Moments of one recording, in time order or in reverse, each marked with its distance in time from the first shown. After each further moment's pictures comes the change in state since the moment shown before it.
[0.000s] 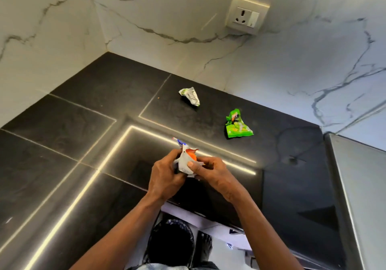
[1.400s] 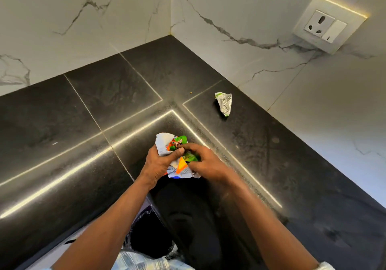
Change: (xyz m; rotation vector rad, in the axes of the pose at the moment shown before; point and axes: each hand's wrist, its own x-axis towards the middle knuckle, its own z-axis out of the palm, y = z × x) left_hand 0.044 -0.007 0.056 -0.628 0.484 -0.523; right_hand 0.139 0.000 -0.072 -0.662 -0.627 -0.202
